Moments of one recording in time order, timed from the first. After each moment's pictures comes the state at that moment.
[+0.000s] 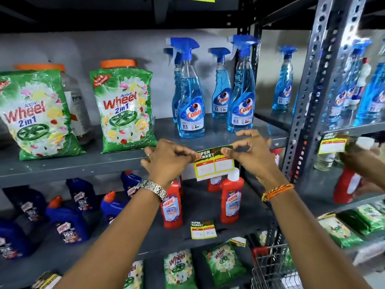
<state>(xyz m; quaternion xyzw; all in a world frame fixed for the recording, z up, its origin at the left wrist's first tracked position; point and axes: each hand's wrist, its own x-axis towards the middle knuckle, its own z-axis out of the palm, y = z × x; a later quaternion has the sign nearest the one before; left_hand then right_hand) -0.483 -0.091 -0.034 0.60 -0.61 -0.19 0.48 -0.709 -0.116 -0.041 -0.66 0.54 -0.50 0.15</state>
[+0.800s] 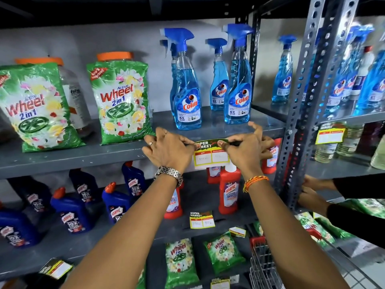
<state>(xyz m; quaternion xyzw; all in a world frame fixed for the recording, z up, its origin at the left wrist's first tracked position) -0.519 -0.098 -0.040 0.75 -0.53 0.05 0.39 -0.694 -0.138 -0.073 -0.56 0.61 -0.55 0.08</state>
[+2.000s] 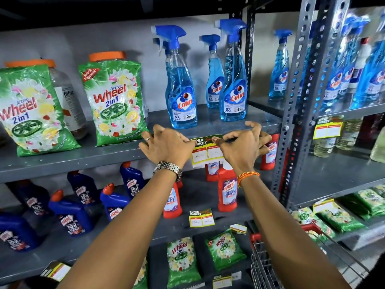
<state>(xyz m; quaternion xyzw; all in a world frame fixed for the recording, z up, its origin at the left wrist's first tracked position) -0.526 -0.111 -0.037 0.77 -0.53 0.09 0.34 -0.689 -0.138 -0.075 -0.52 0.64 -0.56 0.05</state>
